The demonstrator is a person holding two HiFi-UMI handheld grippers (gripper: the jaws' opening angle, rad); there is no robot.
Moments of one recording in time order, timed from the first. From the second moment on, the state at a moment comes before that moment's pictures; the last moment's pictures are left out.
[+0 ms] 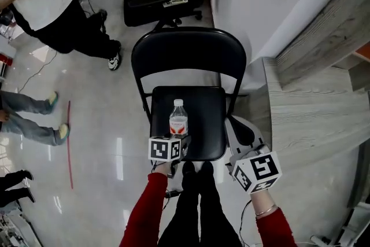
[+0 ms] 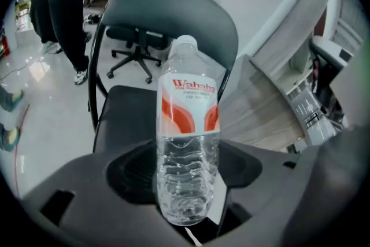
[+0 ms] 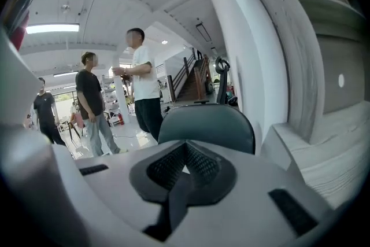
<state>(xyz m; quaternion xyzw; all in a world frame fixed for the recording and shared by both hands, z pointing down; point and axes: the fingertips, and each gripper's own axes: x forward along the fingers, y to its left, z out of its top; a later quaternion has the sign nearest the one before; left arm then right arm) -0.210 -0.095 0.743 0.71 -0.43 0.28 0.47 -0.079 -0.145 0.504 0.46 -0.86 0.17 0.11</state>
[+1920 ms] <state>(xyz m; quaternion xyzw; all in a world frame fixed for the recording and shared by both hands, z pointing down) -0.200 -0.129 0.370 0.83 -0.55 0.05 0.06 -0.091 -0.132 0.408 0.42 -0.89 0.18 0.05</state>
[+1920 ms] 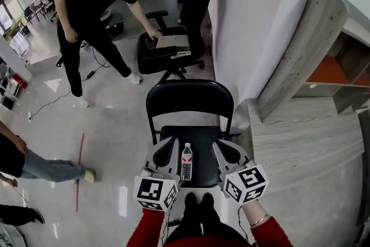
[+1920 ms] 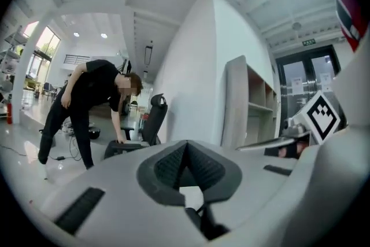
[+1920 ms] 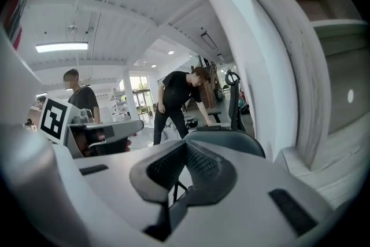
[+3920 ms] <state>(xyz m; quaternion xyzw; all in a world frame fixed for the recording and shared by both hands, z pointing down) -0.182 -0.055 0.336 0.87 -0.50 0.03 0.06 -0.068 -0.075 0.359 0.46 -0.88 0.11 0.04</state>
